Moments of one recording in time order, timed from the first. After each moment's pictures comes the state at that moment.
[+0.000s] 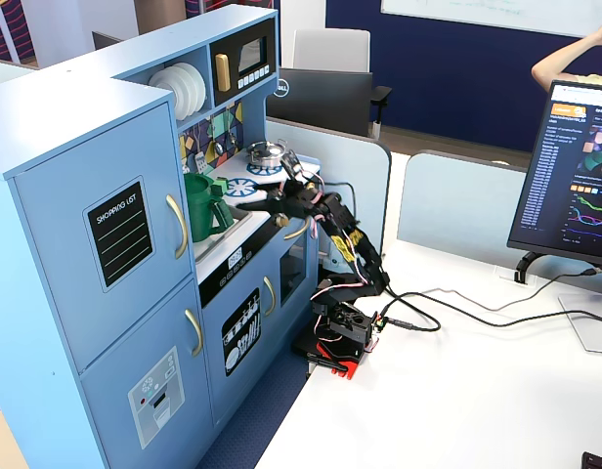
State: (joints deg) arm 3.0 152.2 101.1 51.8 -101.3
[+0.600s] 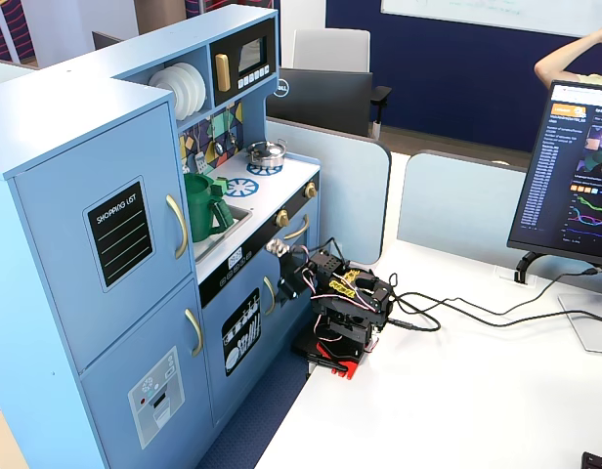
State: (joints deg) arm 4.9 175.8 169.6 57.7 -92.4
